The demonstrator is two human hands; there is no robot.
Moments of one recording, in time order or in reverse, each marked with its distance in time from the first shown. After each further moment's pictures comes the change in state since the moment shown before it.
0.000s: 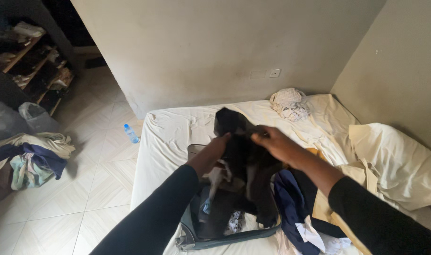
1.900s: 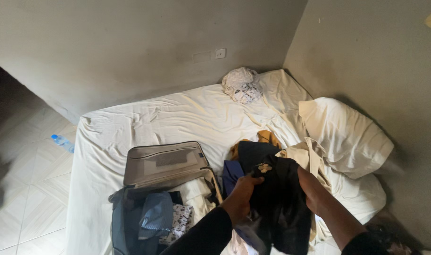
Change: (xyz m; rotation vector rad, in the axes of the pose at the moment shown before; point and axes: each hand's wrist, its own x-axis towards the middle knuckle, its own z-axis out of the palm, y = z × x) left_hand 0.026 -0.073 0.309 -0.590 -0.379 -0.340; right_hand -0.144 0.257 -0.115 0.883 0.470 0.735
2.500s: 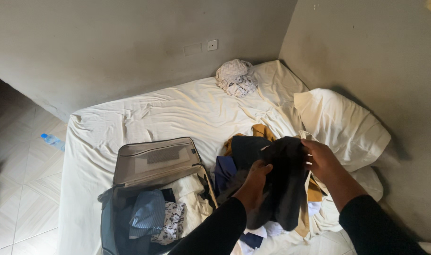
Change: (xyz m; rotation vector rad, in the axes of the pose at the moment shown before) left_hand 0.047 -0.020 0.042 0.051 0.048 0.121; right_hand 0.103 -0.045 -0.084 0.030 0.093 -0.194
